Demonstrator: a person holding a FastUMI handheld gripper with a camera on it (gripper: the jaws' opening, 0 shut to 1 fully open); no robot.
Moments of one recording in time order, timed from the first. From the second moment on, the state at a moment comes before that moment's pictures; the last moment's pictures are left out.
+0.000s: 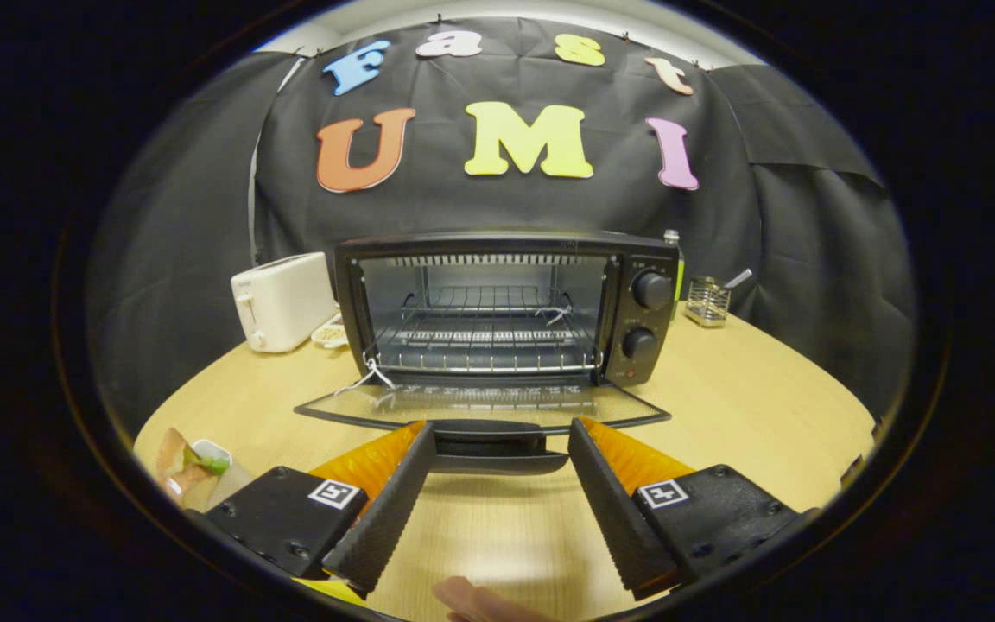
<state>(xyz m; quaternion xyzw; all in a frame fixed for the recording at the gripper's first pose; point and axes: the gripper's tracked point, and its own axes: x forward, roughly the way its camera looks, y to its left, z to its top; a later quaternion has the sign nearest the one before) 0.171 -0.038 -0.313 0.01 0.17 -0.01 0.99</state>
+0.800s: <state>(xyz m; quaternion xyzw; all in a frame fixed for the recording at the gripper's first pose) 0.134 -0.012 -0.309 0.02 0.19 0.04 0.98</state>
